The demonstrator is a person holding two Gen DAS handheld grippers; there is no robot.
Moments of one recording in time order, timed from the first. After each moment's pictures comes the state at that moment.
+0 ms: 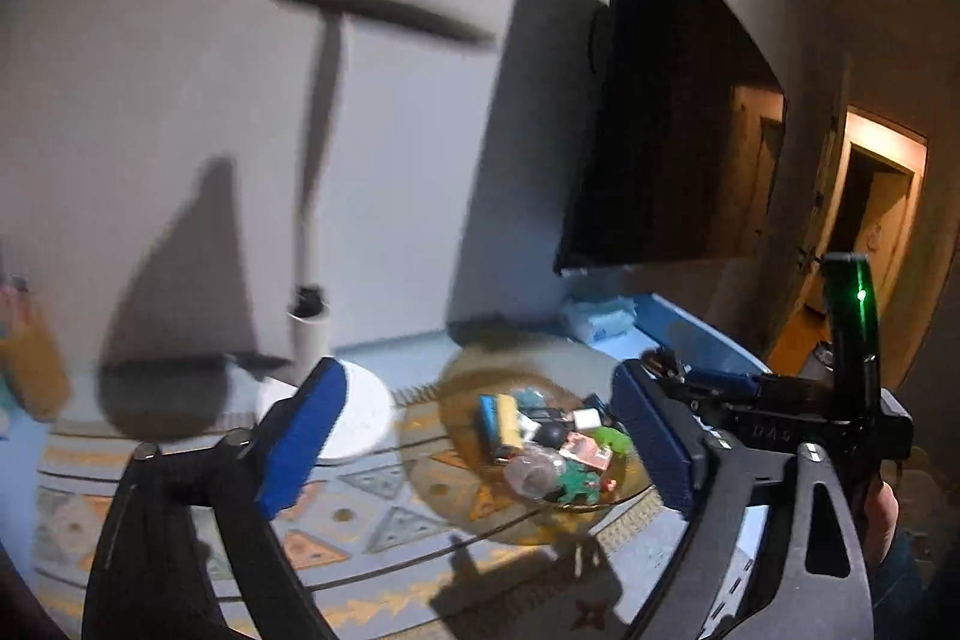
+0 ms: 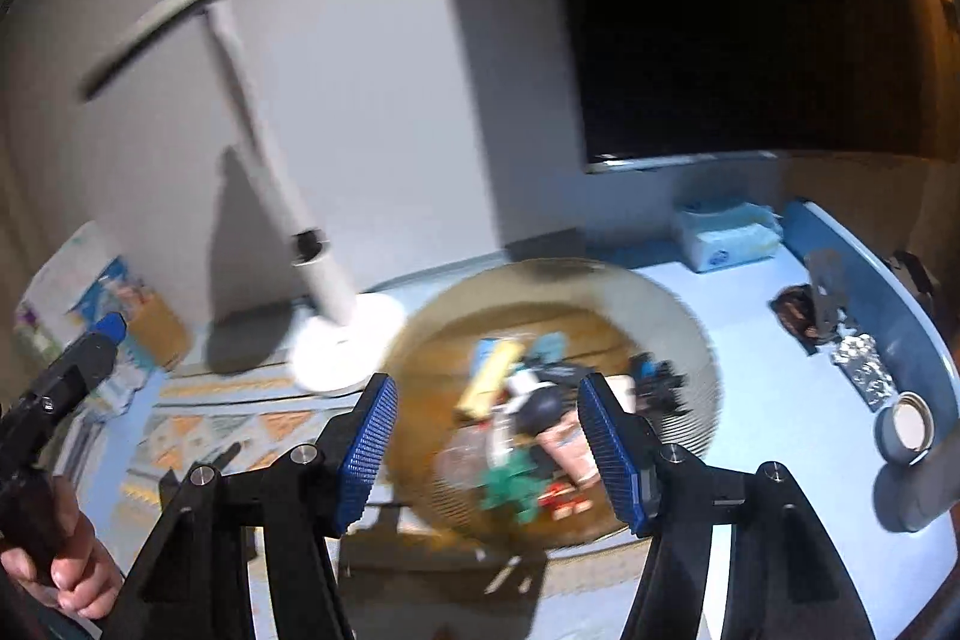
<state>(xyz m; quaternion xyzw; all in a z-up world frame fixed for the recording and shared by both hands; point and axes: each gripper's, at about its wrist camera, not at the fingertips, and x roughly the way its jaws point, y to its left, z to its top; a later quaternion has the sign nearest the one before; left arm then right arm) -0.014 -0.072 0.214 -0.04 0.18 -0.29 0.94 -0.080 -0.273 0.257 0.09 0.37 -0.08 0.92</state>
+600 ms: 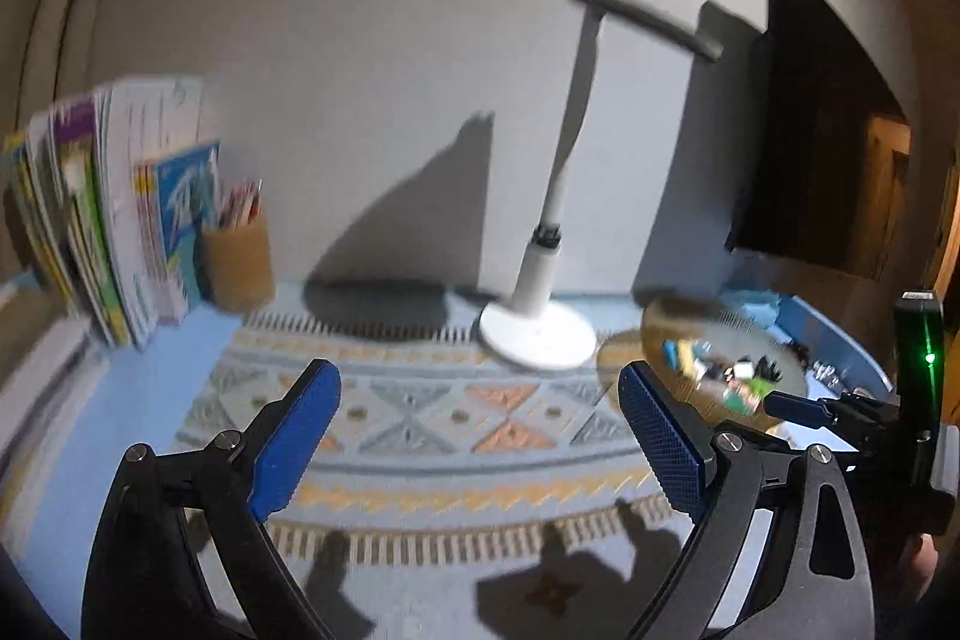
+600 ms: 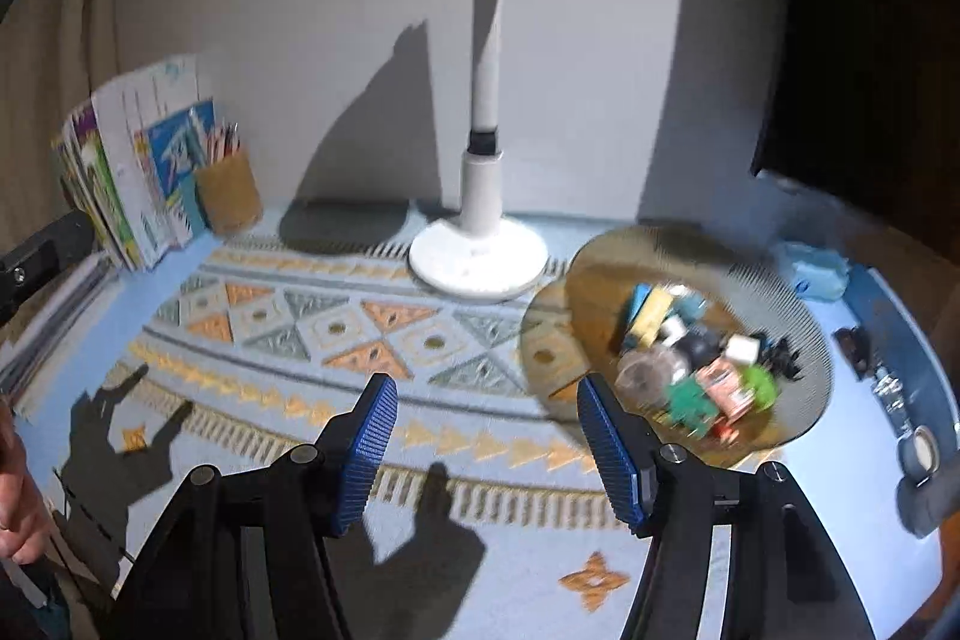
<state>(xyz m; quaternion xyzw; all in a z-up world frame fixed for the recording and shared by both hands) -0.066 0.045 0.144 -0.06 0.21 -0.11 0.97 -0.098 -0.116 0.186 -0.04 0.40 -0.03 0.92</state>
